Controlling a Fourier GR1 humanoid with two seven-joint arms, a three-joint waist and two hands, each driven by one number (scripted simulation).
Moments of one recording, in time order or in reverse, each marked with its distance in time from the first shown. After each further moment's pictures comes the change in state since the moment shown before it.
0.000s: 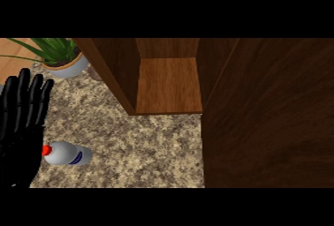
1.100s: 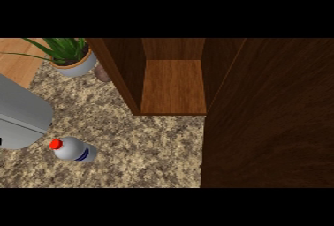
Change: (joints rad) left arm 0.411 -0.075 0.100 -0.310 0.097 0.052 0.251; right arm 0.414 0.040 0.223 -0.355 -0.092 0.081 0.229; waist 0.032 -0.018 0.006
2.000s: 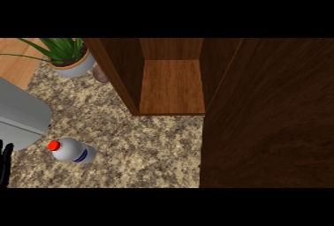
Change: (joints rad) left arm 0.039 -0.016 0.054 0.273 -0.037 0.056 -0.221; right arm 0.296 -0.026 0.066 -0.036 0.036 0.081 -0.211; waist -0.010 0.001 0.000
